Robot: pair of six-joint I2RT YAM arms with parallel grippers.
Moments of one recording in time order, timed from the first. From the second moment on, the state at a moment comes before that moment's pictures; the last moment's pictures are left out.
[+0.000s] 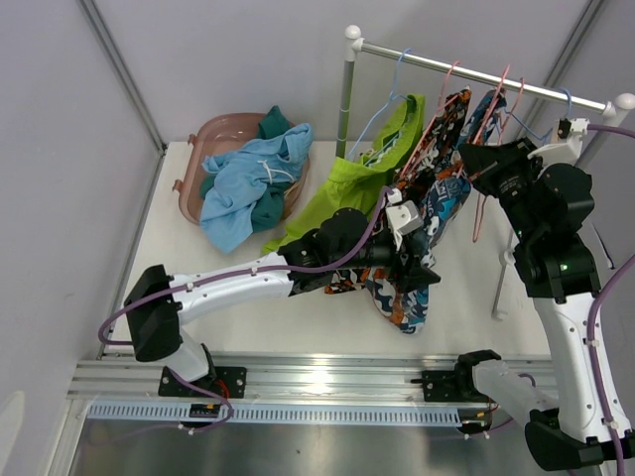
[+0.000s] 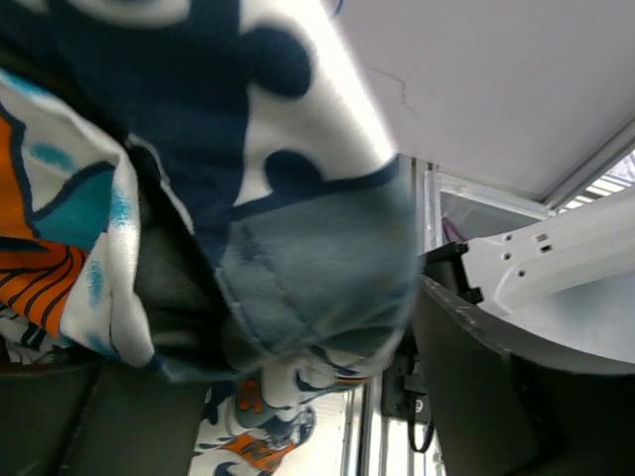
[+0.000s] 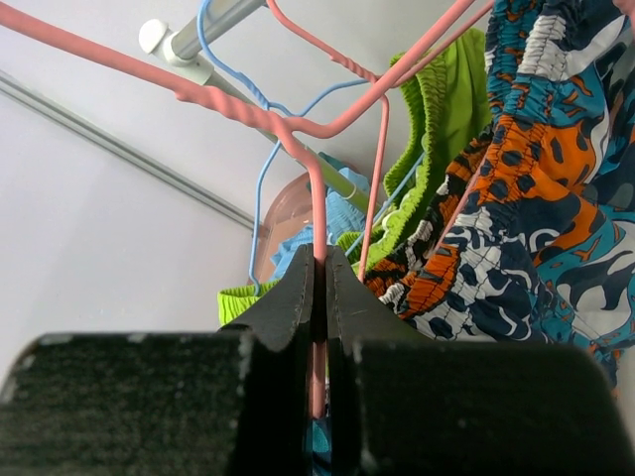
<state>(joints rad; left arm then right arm) -1.12 1.58 1.30 0.19 0.34 -0.21 0.19 0.94 1.38 -0.38 -0.01 0.75</state>
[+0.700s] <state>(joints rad) -1.18 1.41 1.10 0.17 0.20 -0.20 0.11 0.94 1.43 -0.43 -0.03 0.76</state>
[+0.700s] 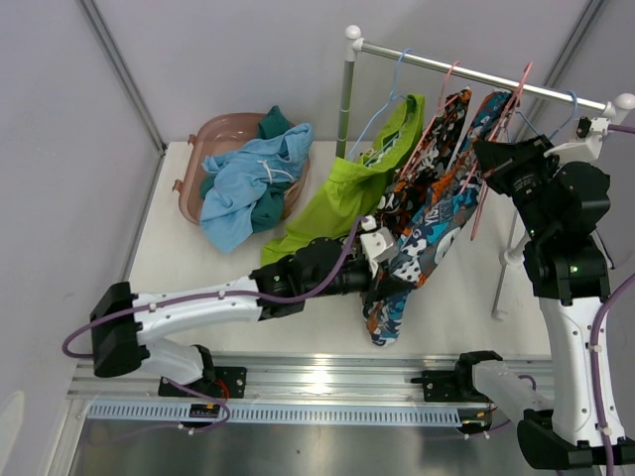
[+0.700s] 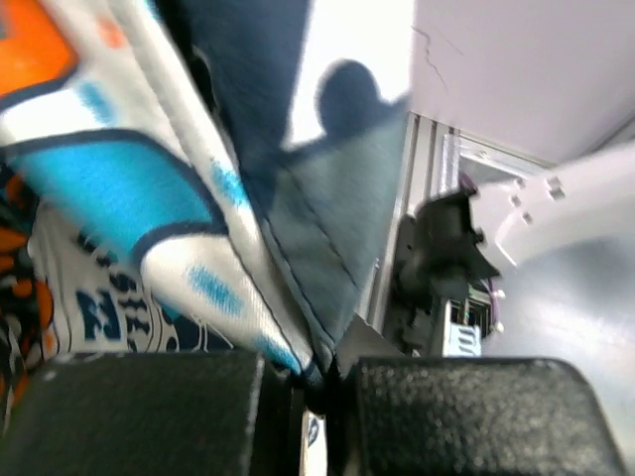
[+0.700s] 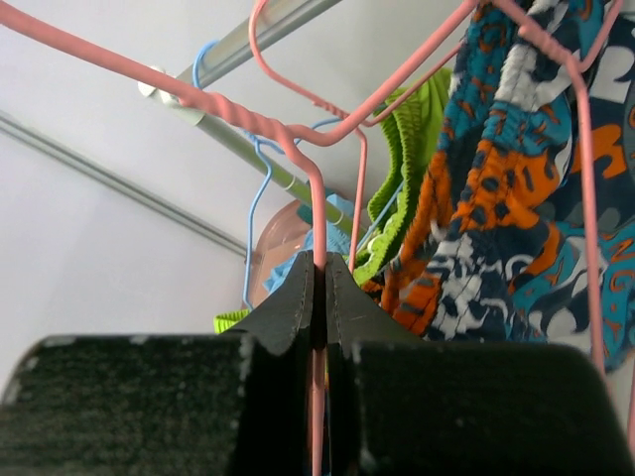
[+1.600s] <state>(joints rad) -1.58 1.21 0.86 0.16 -0.26 -0.24 0.01 1.07 1.55 -0.64 -0.16 0.77</state>
